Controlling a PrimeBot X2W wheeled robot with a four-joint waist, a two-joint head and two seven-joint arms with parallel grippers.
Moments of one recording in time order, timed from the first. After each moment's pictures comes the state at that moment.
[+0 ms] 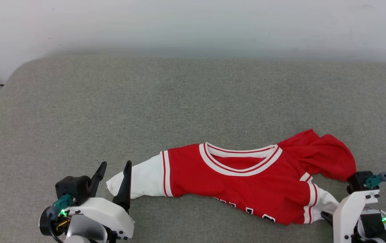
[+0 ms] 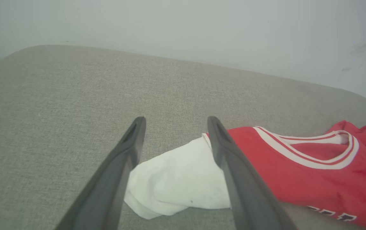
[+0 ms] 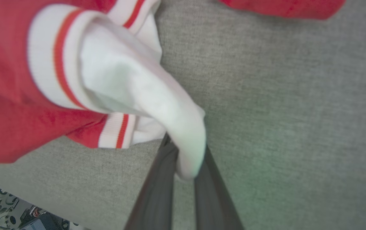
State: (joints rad) left arm -0.08 0.33 -0.34 0.05 -0.56 0.18 -0.10; right arm -0.10 -0.28 0.06 0.27 0.42 0.13 0.71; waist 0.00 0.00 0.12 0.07
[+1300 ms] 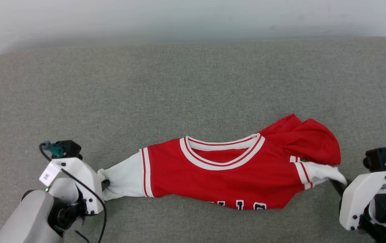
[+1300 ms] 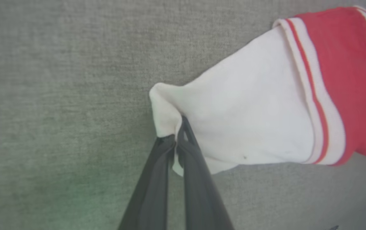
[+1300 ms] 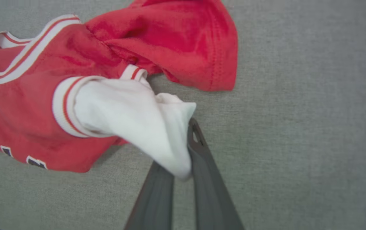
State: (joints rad) left arm -0.36 0.47 -0.39 0.42 -0.87 -0.02 0.62; right arm -0.09 -0.21 -0.05 0.01 0.36 0.13 0.67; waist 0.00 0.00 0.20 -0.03
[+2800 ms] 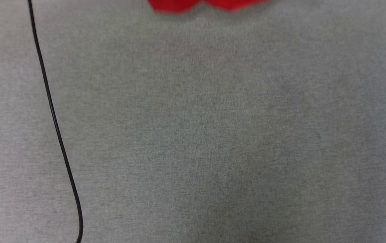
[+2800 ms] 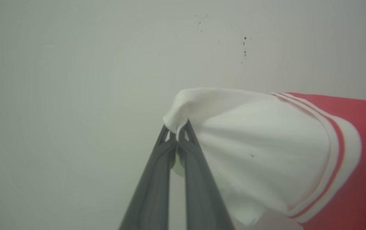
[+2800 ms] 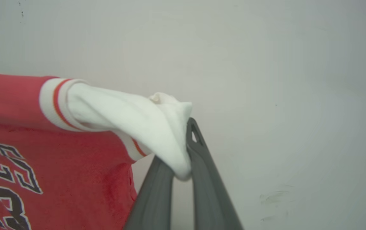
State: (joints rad) left arm -1.51 0.46 -0.33 0.79 -0.48 0.02 -0.12; right arm -1.44 -0.29 0.00 0.60 0.15 0.13 0.25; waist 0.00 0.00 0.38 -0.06
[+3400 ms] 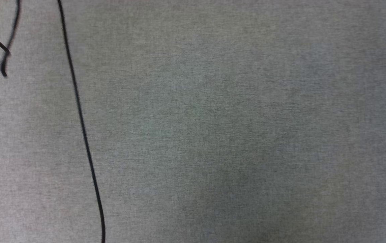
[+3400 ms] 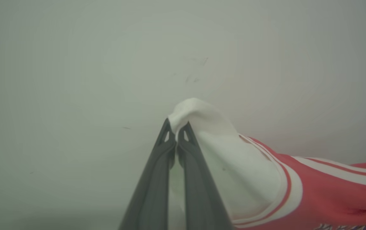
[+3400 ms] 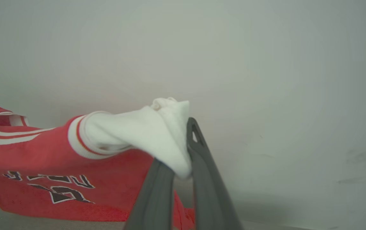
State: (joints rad) left arm -1.51 0.39 -0.31 0.85 -0.54 0.00 -0.15; right arm -1.59 -0.23 0.10 0.93 0.22 0.13 0.10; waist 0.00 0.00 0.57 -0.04
